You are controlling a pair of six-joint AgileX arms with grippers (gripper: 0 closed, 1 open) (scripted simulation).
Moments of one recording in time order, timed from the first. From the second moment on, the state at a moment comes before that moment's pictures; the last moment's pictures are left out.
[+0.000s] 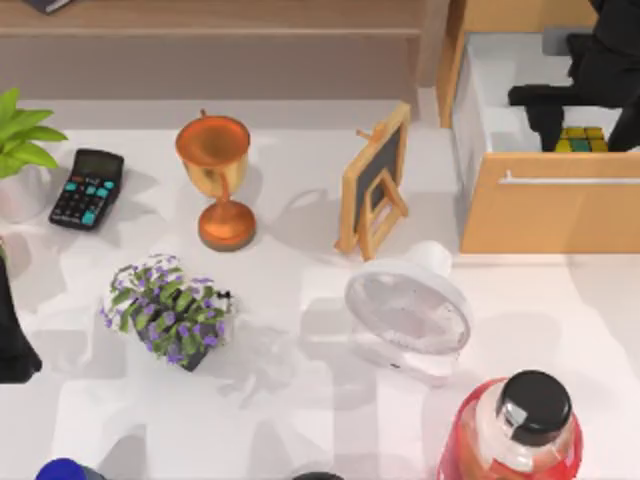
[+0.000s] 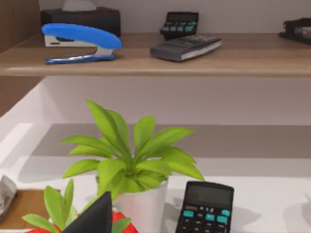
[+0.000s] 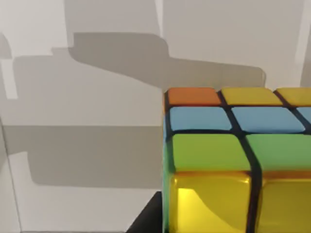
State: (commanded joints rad) left arm 0.00 0.00 0.00 0.00 0.00 0.00; right arm 0.13 2.45 2.26 -1.38 0.00 0.15
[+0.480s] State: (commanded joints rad) left arm 0.00 0.00 0.00 0.00 0.00 0.00; right arm 0.13 2.45 2.26 -1.38 0.00 0.15
